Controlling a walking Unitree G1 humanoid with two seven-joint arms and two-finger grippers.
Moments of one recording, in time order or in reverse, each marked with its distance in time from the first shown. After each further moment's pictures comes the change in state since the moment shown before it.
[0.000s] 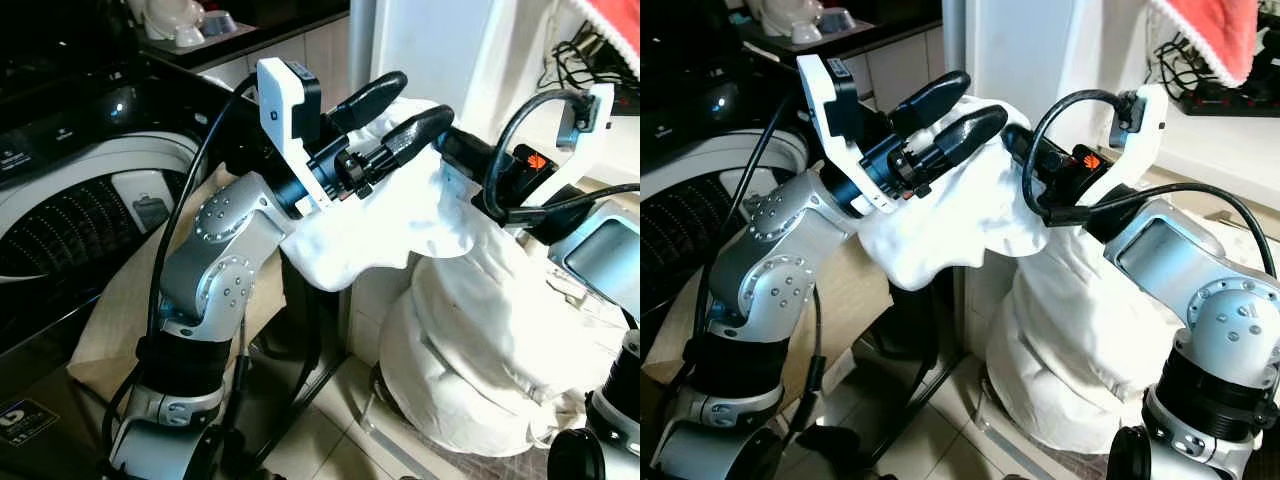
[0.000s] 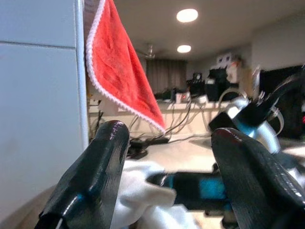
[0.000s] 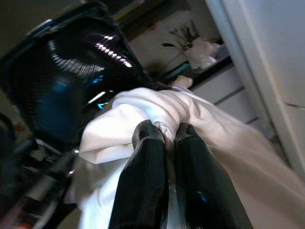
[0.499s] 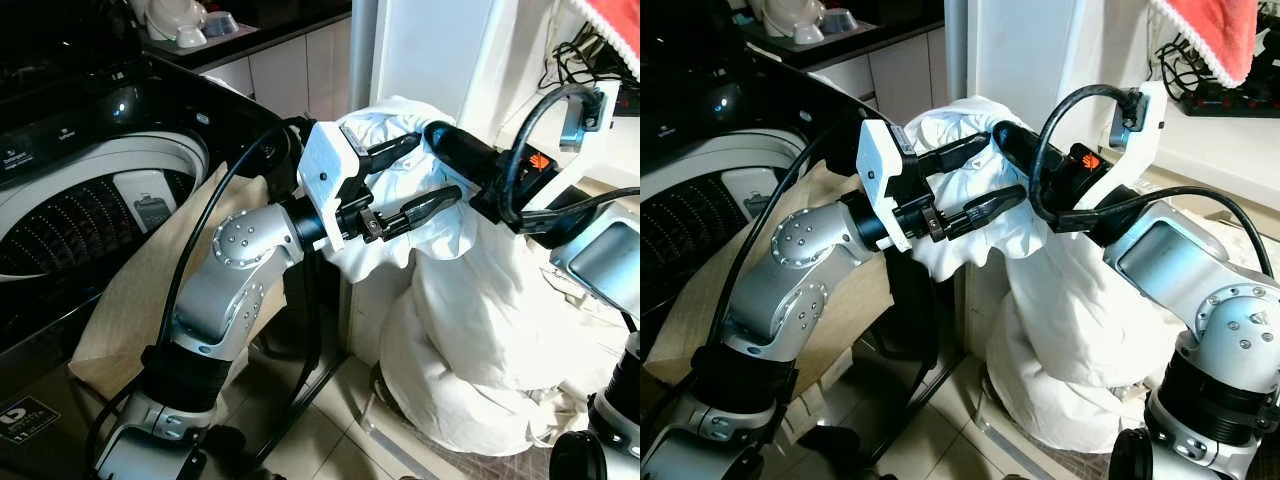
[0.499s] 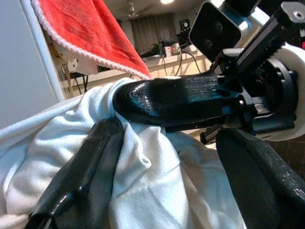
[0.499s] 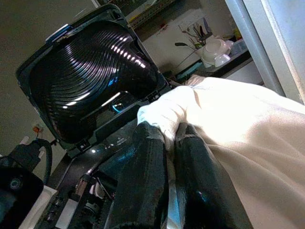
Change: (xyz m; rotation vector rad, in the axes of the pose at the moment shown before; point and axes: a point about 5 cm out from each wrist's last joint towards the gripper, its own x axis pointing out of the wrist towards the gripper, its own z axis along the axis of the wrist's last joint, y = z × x) left arm -0.007 -0.011 -0.033 0.163 0.182 -0.092; right arm -0.003 0.008 0.001 0.050 0.004 0.045
